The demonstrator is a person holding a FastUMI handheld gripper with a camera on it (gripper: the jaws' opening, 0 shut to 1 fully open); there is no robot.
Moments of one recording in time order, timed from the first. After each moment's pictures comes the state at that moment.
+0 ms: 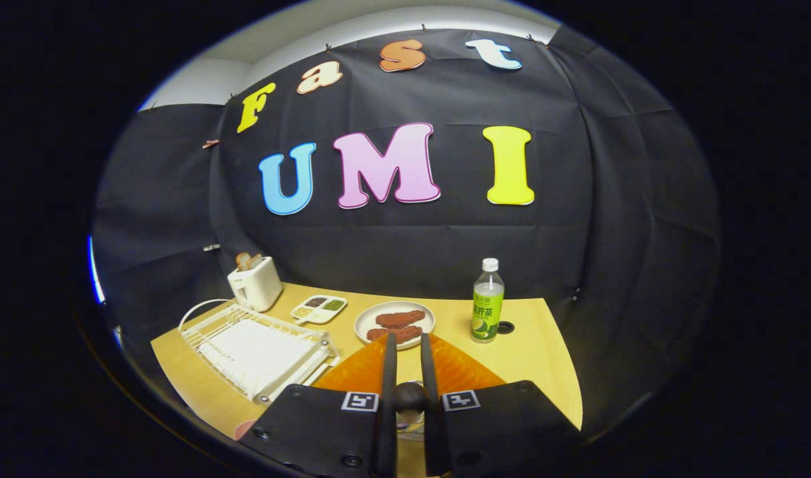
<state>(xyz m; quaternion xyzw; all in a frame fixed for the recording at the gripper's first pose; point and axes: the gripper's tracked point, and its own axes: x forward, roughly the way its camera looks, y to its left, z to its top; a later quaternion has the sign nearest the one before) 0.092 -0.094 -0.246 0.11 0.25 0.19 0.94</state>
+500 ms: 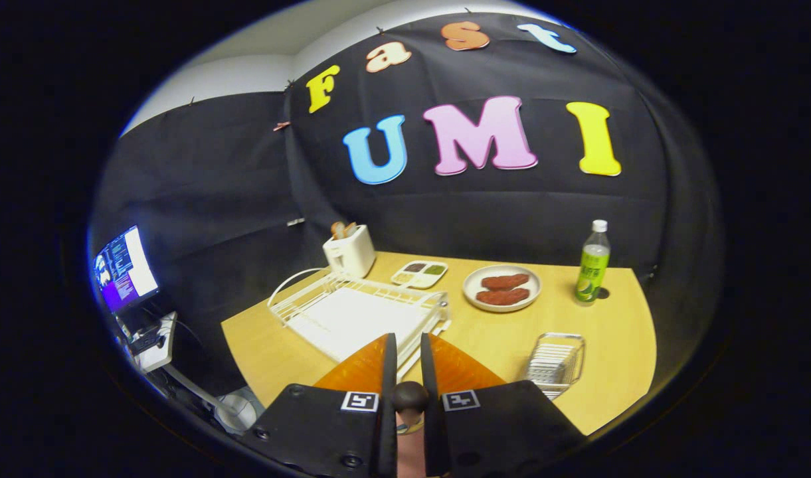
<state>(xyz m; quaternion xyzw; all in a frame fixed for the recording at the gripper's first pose) -0.028 0.046 -0.239 0.14 0.30 0.36 0.87</state>
